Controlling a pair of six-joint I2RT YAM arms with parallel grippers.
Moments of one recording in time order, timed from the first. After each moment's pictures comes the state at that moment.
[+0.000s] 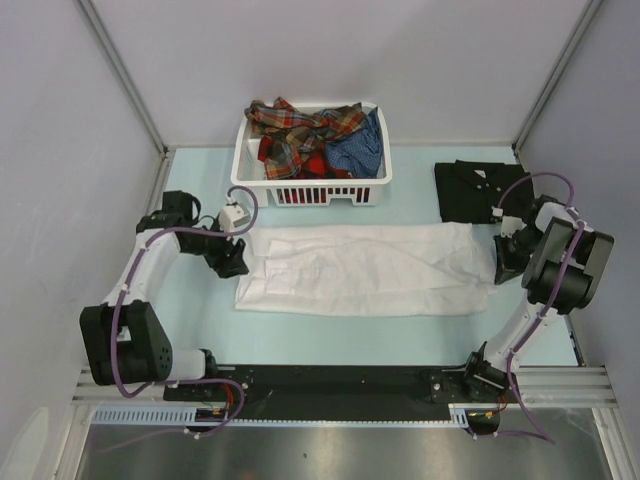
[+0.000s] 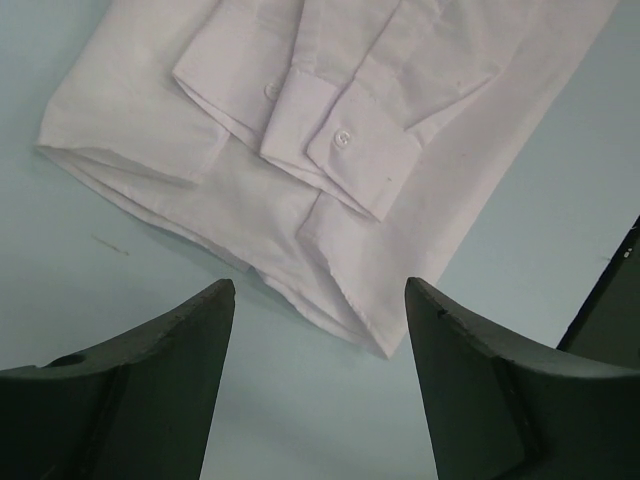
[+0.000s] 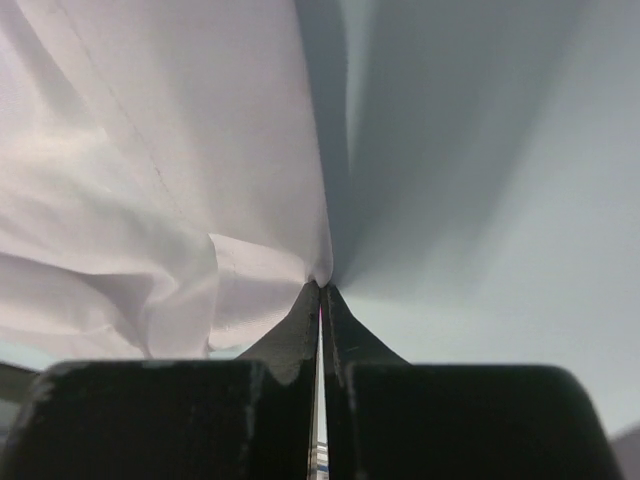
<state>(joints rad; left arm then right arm) 0.10 1.36 1.03 -0.91 0.74 0.89 -0.44 1.90 1.25 -0.96 -0.24 -0.48</state>
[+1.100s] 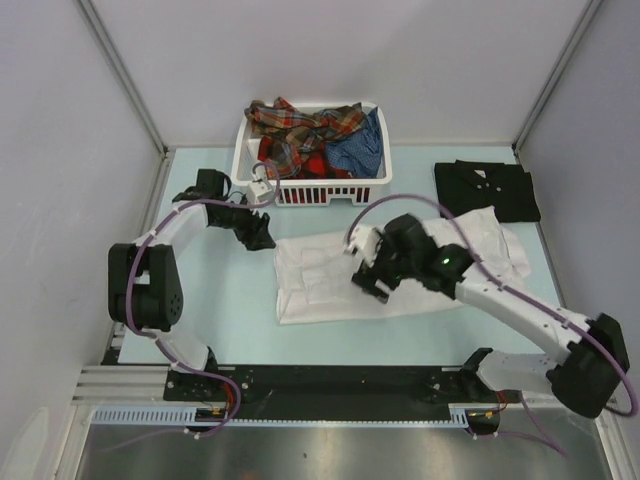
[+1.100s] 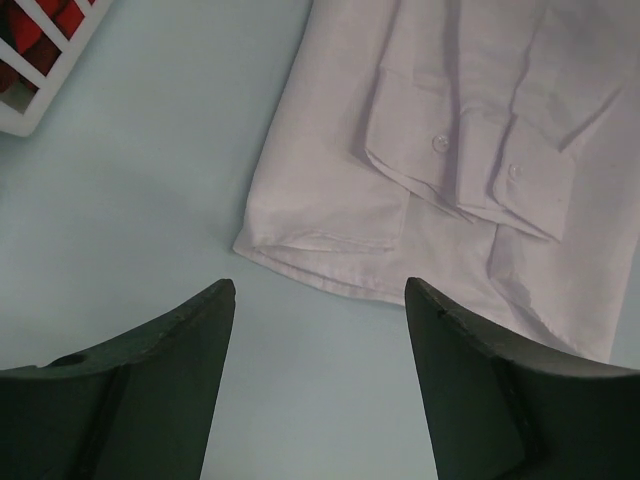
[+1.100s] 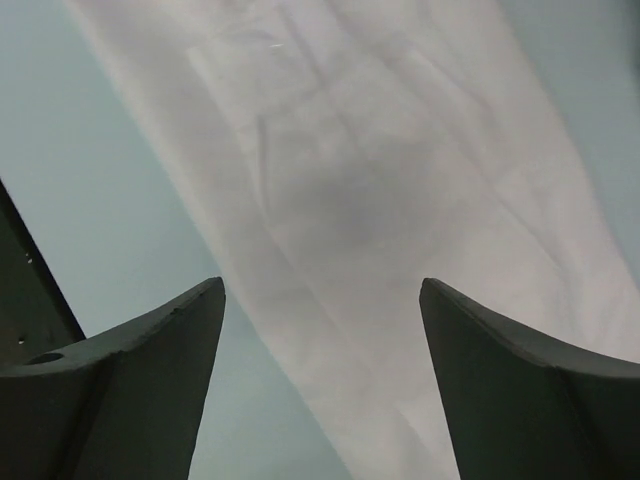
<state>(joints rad) -0.06 1.68 1.19 -0.64 0.82 0.77 0.68 1.16 1.00 -0.60 -0.22 -0.39</state>
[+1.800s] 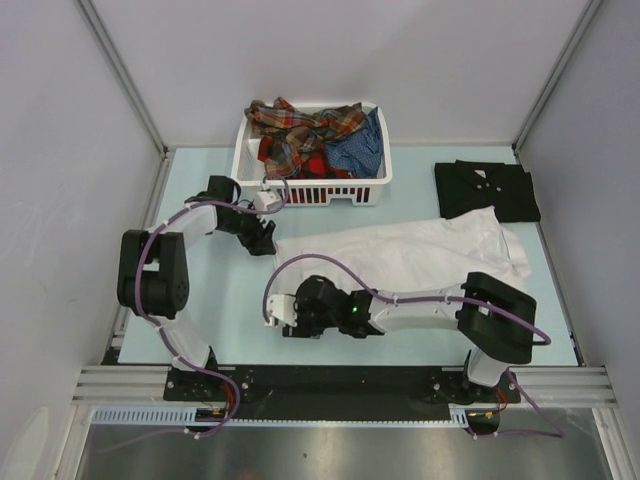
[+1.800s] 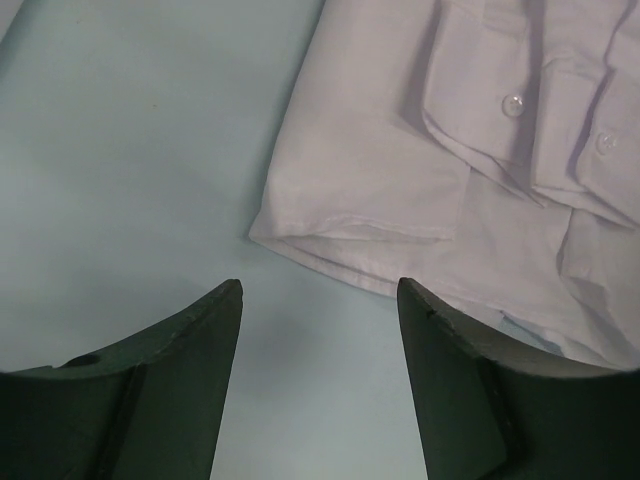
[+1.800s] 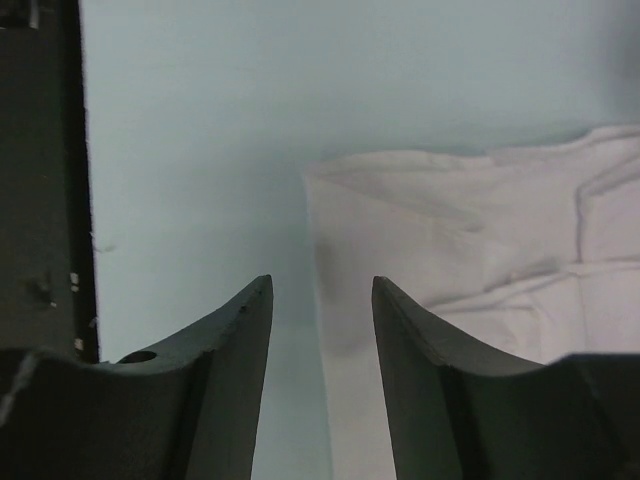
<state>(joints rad) -0.09 1.79 1.16 -0.54 0.72 0.75 1.23 1.68 0.96 0.01 -0.07 -0.41</state>
